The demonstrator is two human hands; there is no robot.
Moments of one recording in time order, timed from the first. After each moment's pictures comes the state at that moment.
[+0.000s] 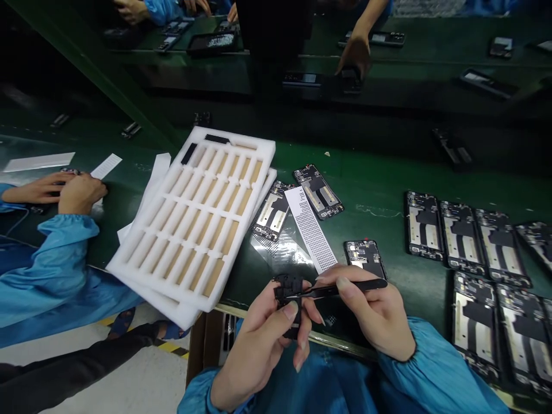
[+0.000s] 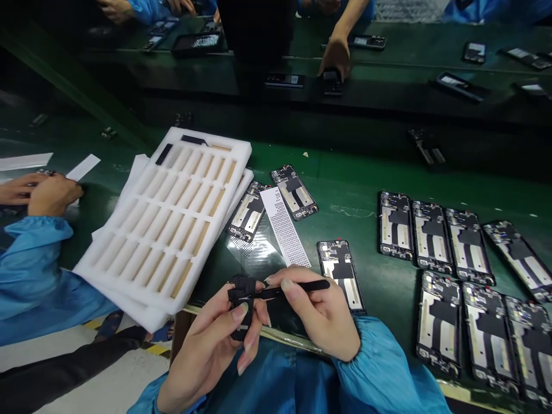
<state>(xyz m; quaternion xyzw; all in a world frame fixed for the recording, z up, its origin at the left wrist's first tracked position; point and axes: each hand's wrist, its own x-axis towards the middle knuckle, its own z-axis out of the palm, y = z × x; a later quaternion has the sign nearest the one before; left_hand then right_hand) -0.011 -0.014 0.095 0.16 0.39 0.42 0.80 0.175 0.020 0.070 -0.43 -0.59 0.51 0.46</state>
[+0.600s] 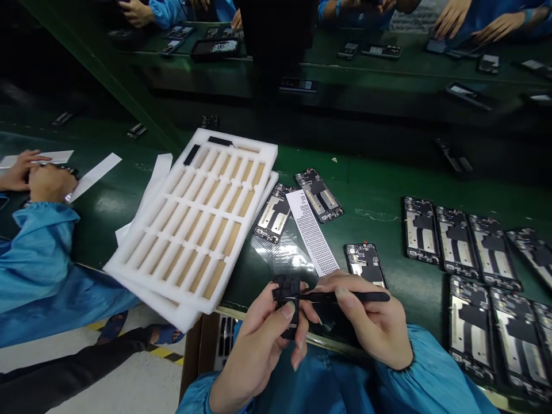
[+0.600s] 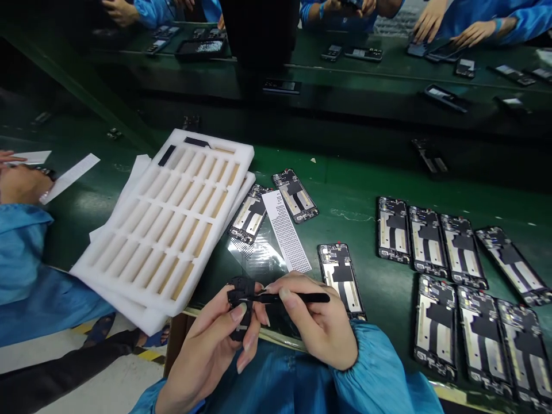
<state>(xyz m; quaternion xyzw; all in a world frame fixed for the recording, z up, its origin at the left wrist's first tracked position) -0.017 -0.017 0.092 0.16 0.40 0.42 0.80 0.170 0.014 0.068 -0.41 -0.63 0.46 0.46</state>
